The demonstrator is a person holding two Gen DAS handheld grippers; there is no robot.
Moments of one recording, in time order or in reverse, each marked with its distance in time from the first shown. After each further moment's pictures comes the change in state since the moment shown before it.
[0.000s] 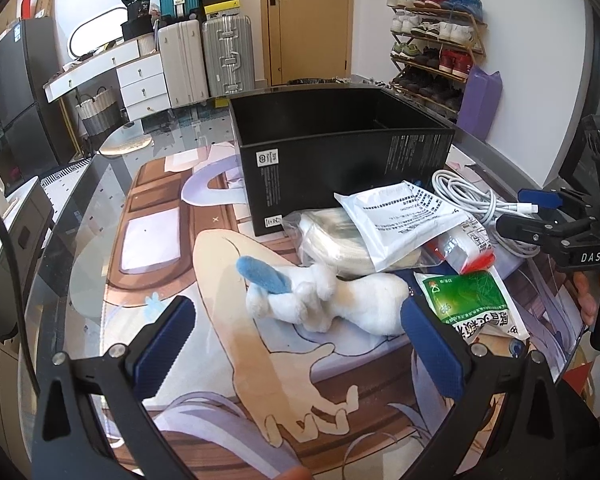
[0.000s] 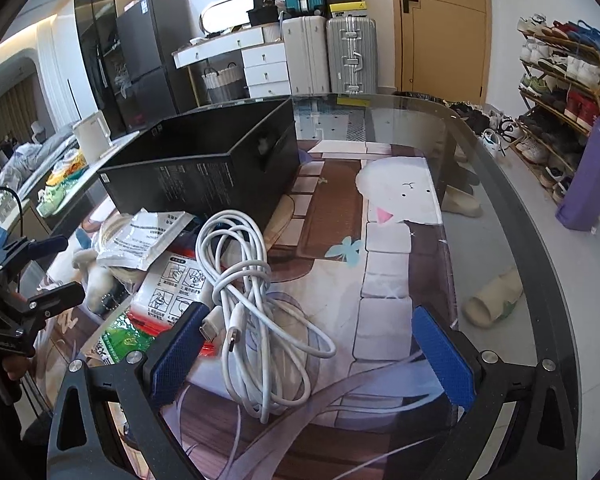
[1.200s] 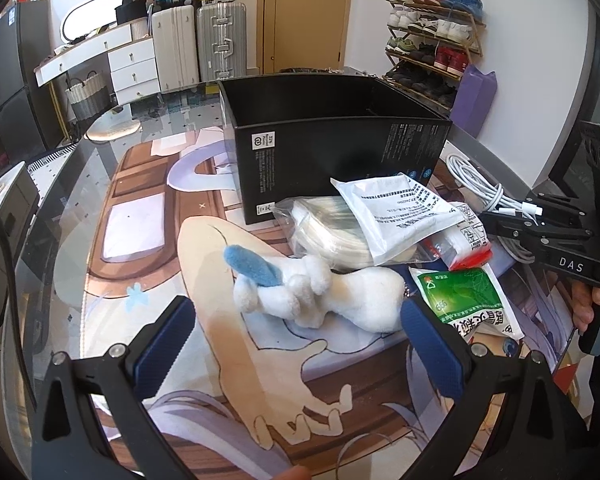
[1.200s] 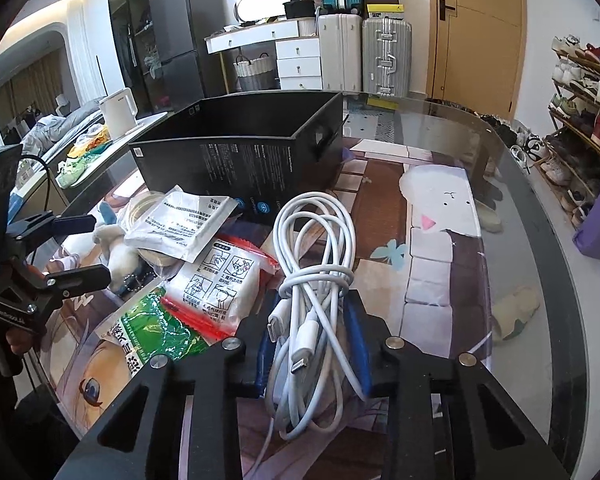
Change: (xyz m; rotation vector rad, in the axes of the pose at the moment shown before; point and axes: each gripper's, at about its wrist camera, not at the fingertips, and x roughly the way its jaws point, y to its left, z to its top) left arm 0.011 0.012 0.001 -0.030 0.038 -0.068; right arm -0.001 0.021 -0.004 -0.098 0.005 0.068
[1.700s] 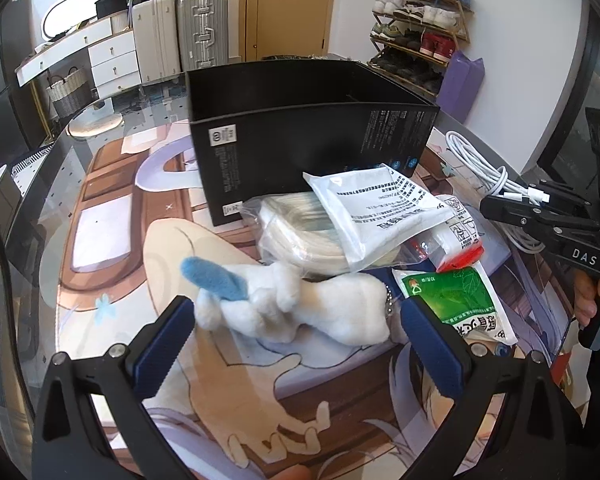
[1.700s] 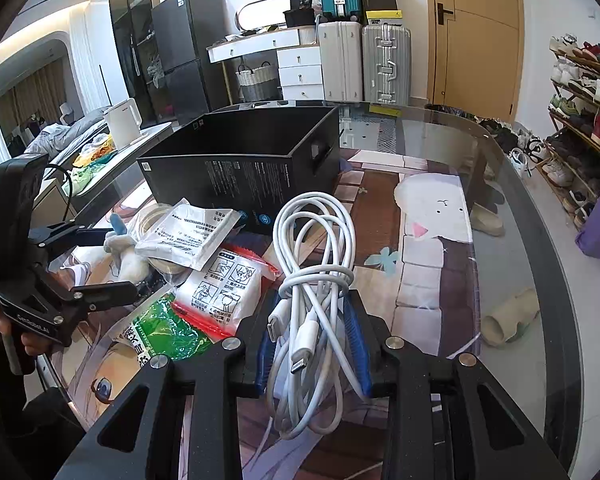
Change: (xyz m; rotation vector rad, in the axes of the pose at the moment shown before) left arm 0.012 -0.011 0.008 0.035 0.055 -0.041; right arm -0.013 -0.004 -0.002 0.013 -0.030 0.020
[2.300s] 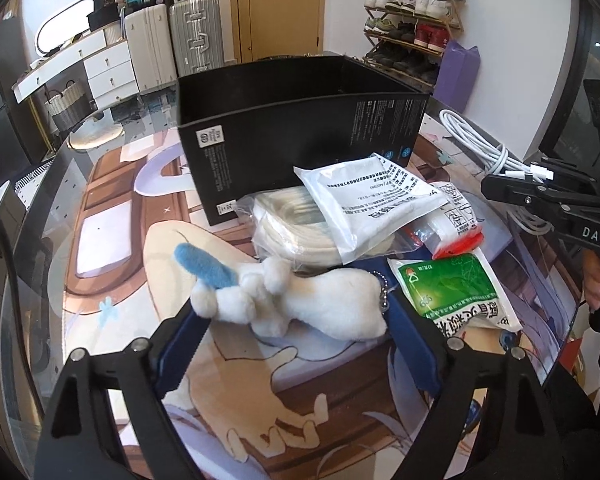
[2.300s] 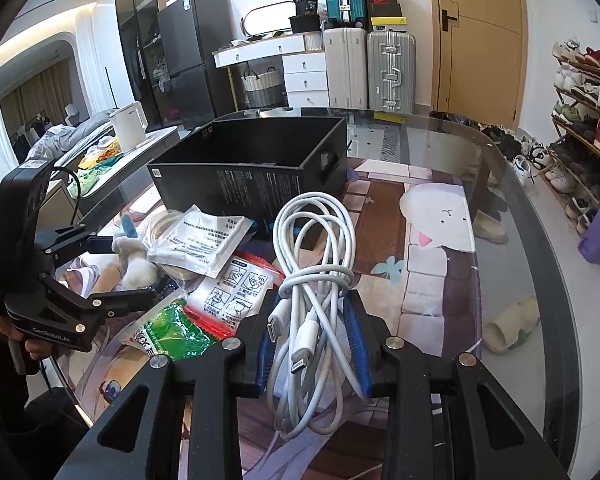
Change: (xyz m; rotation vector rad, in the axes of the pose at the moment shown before) left arm -0.008 -0.006 -0.006 0.054 -0.008 0.024; right arm -0.008 0.004 0.002 -0.012 -0.028 0.014
